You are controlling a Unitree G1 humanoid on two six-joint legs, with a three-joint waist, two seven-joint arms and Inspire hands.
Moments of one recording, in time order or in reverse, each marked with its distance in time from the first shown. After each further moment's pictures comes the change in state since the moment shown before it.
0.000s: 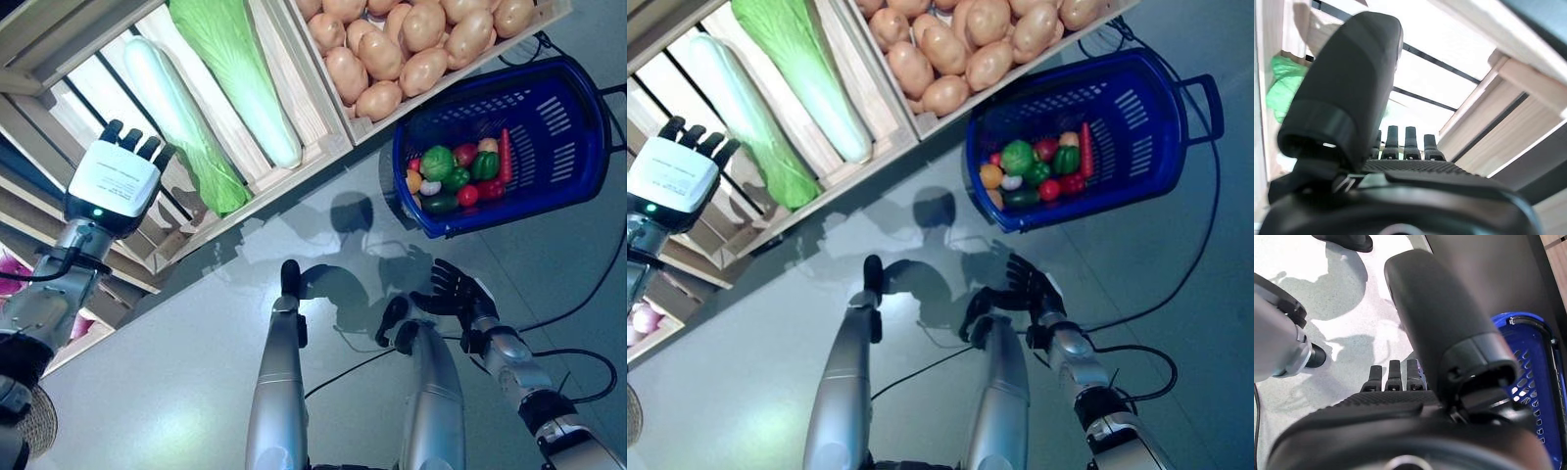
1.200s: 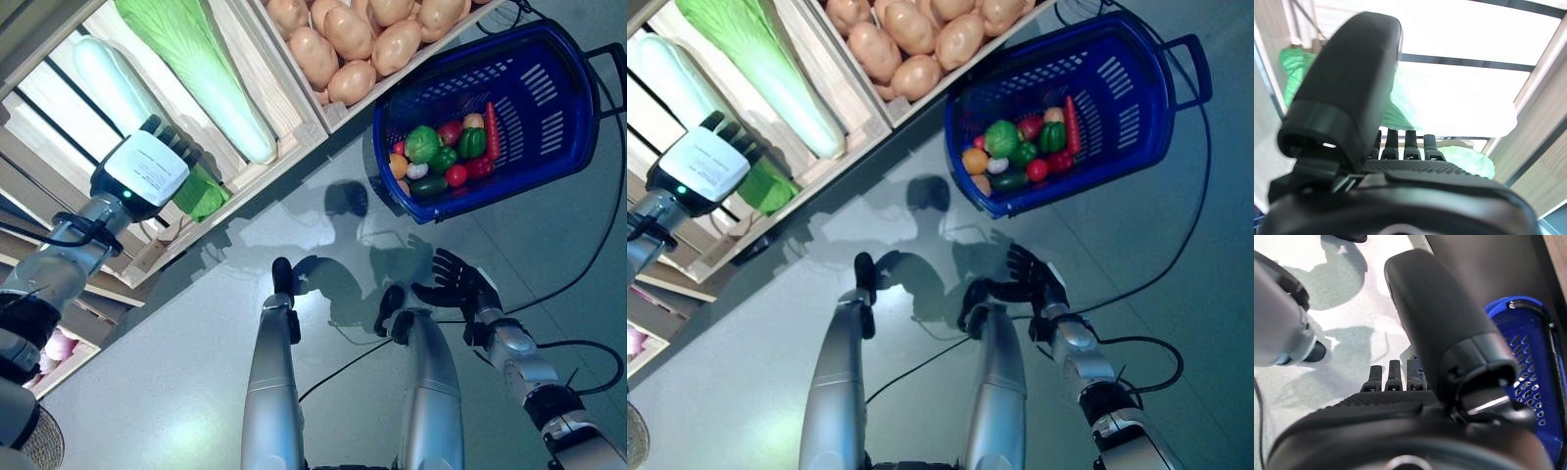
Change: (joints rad) left arm -0.229 -0.012 -0.177 0.110 0.142 -0.095 -0.093; right arm -0.012 -0.045 0.001 -0.072 -0.001 0.007 0.001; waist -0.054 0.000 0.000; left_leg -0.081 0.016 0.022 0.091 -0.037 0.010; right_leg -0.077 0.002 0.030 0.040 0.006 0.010
